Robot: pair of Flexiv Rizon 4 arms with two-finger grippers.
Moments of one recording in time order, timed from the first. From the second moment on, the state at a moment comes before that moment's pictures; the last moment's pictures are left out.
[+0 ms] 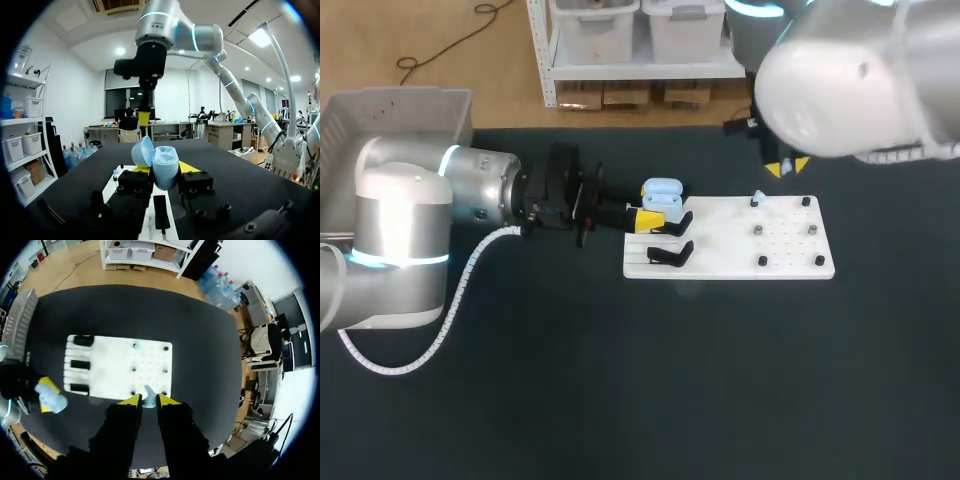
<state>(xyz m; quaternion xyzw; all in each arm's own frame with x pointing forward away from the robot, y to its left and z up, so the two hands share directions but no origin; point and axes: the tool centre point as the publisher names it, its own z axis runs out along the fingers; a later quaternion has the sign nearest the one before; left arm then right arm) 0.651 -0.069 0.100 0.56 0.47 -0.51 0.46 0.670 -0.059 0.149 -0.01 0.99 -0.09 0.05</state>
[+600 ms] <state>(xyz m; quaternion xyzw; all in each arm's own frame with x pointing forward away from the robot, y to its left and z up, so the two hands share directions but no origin) 0.651 -0.069 0.100 0.56 0.47 -0.51 0.45 0.618 0.003 0.187 -0.05 1.00 -0.02 0.02</state>
